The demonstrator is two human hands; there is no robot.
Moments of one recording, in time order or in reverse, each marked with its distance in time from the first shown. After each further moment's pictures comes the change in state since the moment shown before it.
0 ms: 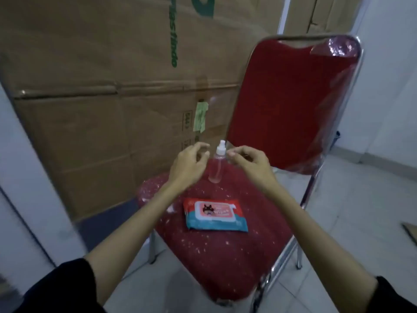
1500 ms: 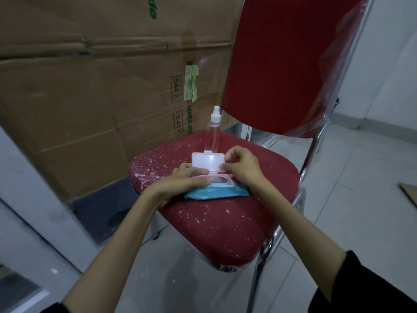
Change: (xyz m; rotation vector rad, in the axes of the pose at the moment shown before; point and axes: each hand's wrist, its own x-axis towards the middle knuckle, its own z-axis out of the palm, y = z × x) left_hand -0.067 -0.058 0.013 -0.193 -0.812 -0.325; right_hand -0.035 0.075 0.033 -0.267 0.006 0.298
